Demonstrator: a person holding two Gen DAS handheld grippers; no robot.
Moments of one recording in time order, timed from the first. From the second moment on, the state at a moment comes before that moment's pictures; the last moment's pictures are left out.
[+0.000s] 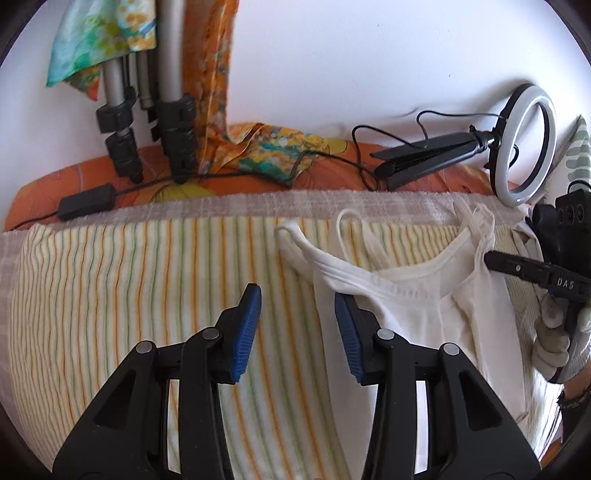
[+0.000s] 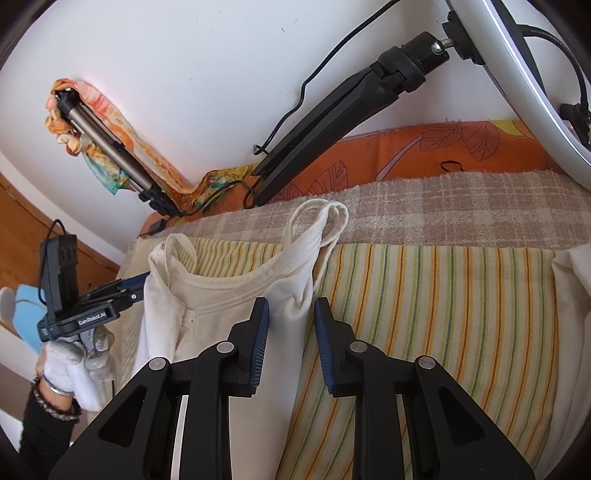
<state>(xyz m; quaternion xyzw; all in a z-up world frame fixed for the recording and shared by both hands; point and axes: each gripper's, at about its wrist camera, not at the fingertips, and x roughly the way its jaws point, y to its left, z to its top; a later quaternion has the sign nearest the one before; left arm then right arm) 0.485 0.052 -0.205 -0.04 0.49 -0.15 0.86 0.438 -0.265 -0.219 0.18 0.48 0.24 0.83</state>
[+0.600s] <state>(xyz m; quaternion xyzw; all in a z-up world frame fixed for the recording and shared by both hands) 0.476 0.097 -0.204 -0.23 0.47 -0.21 0.83 0.444 -0.260 -0.224 0.18 0.48 0.24 0.83</state>
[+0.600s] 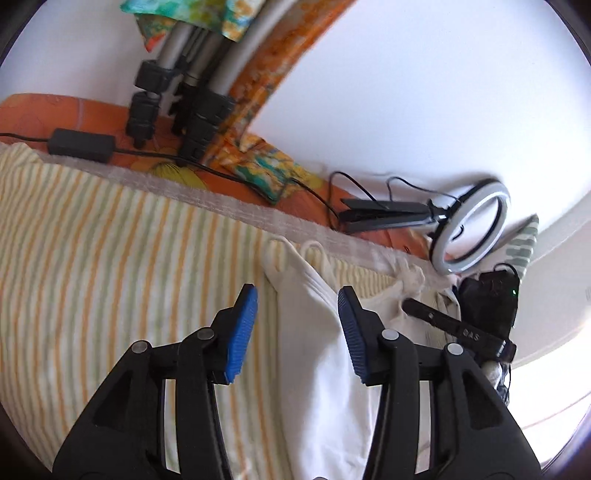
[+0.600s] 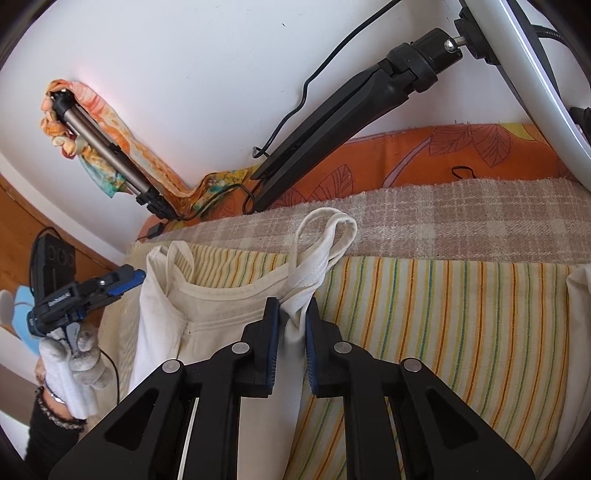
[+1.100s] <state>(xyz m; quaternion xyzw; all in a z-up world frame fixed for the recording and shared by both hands) 0.495 0.051 -0.212 -0.05 0.47 -0.14 0.87 0.446 -0.255 -0.224 0.17 0.48 0.24 0.83</state>
